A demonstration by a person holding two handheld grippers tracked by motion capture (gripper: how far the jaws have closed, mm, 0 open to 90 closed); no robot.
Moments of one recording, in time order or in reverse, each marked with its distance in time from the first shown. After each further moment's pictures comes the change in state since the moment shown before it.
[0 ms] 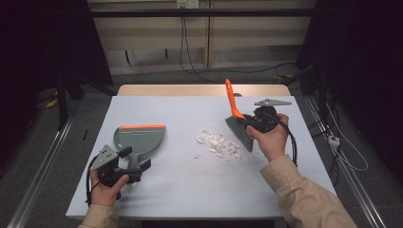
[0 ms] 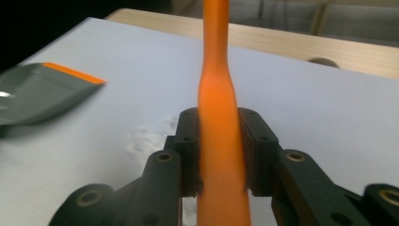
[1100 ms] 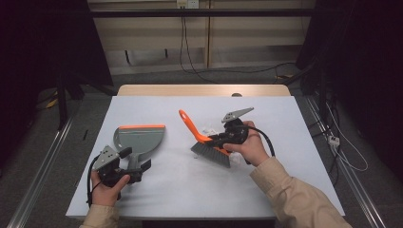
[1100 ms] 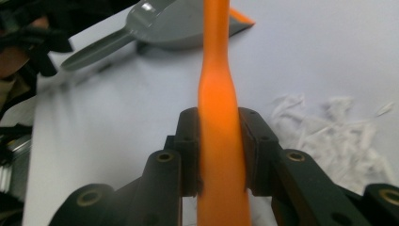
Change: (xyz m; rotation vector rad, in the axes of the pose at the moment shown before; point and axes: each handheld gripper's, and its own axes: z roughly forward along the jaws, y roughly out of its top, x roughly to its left) left arm 0.001 -0.003 0.001 0.017 0.024 -0.006; right arm 0.051 -0.017 0.052 0.186 0.569 -0.240
